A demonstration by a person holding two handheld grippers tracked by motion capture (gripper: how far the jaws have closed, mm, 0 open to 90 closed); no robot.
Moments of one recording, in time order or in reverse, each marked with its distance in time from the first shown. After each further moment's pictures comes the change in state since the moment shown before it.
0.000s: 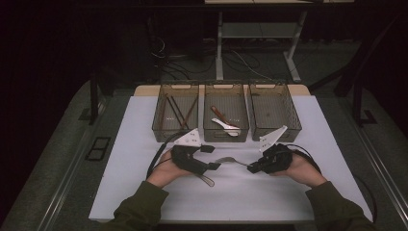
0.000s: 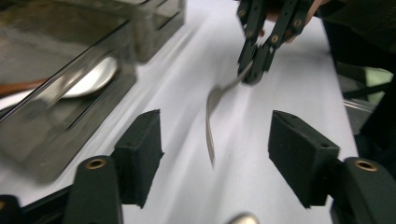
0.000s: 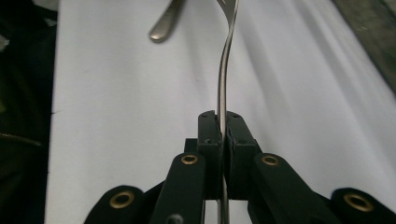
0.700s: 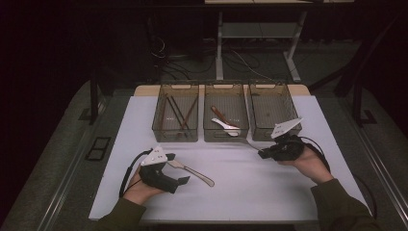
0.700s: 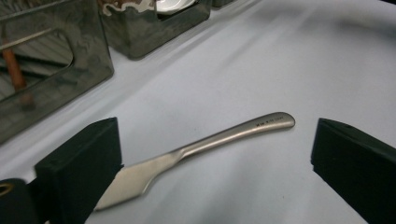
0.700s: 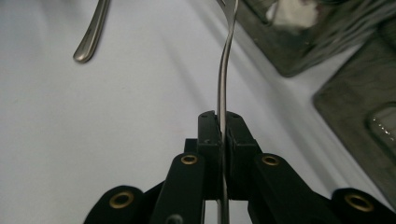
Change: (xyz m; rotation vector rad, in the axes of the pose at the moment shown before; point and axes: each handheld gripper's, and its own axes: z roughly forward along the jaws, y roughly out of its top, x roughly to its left) left arm -0.014 -0.075 -0.055 -0.024 0.233 -0.170; right arm -0.020 -0.012 -0.029 -0.062 -0.181 0.205
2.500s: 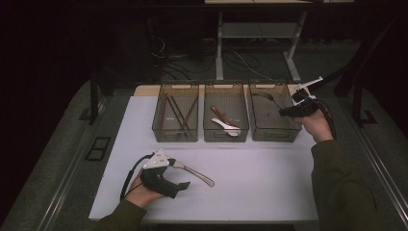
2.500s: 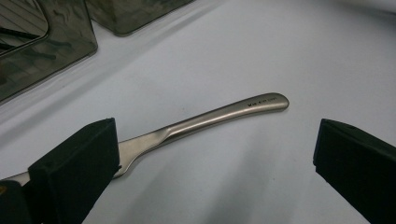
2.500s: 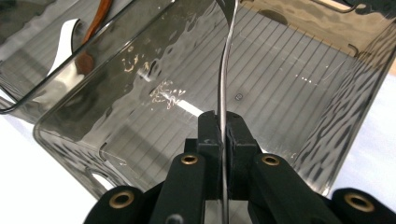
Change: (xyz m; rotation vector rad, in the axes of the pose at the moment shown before) left arm -0.005 -0.007 0.006 0.049 -0.022 -0.014; right arm -0.124 0.031 -0.031 -0.016 -0.325 0.331
